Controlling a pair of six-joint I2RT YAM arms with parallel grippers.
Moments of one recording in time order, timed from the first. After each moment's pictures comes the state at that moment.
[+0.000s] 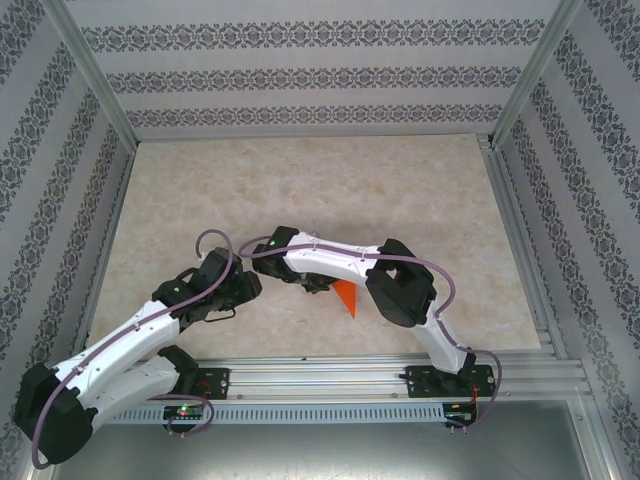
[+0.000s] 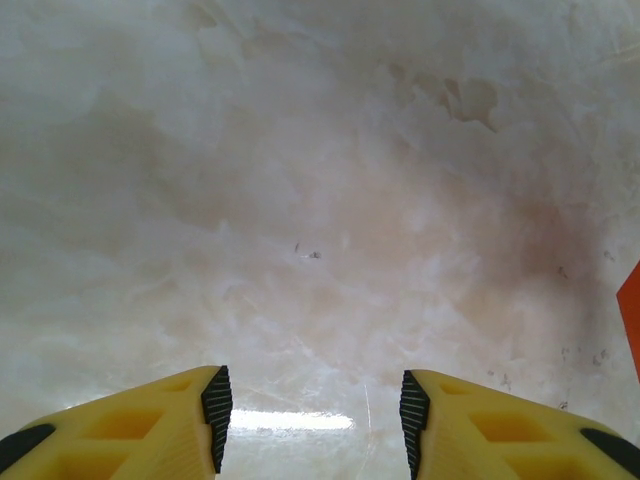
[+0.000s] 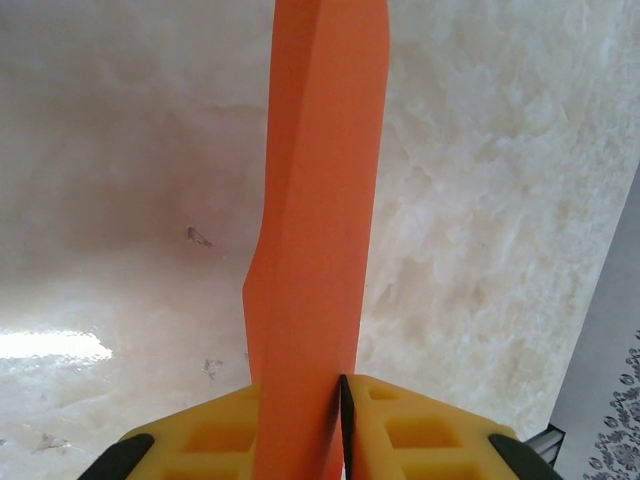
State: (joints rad) left arm -0.57 0.91 0.57 -0.63 -0.03 -0.93; right arm 1.06 2.19 1.78 -1.55 0.53 0.84
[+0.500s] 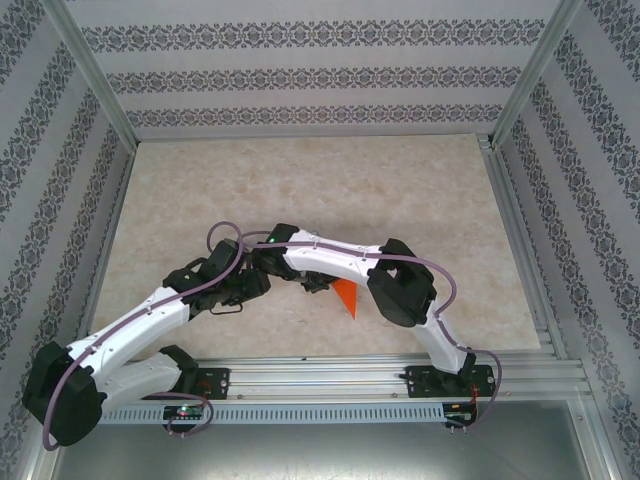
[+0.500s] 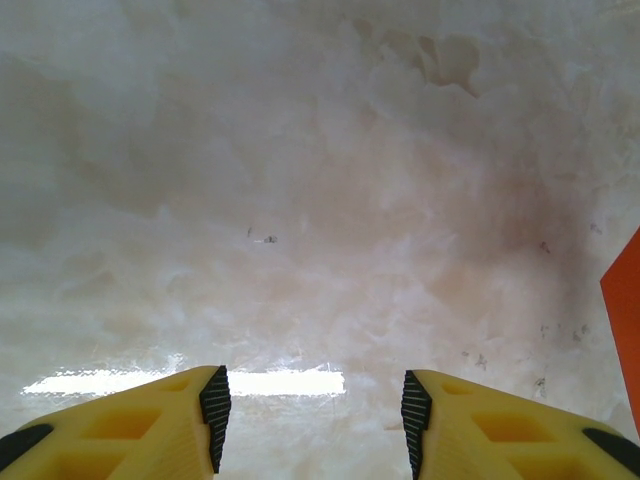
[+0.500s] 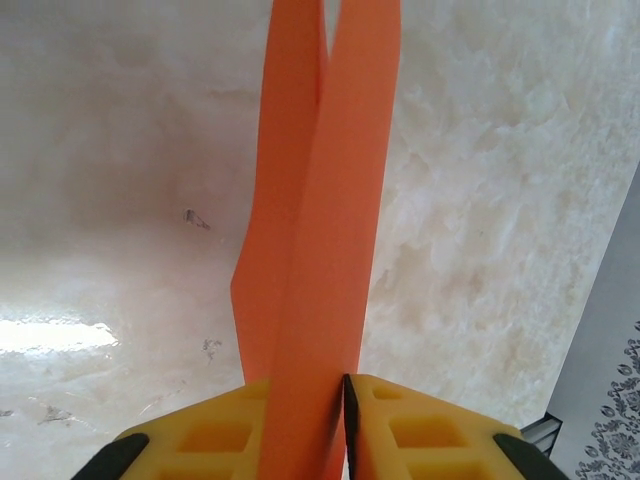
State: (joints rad) left arm -0.57 1.03 0.63 -0.61 0.05 -0.92; right arm 1.06 2.19 1.81 -1.59 0.51 0.84
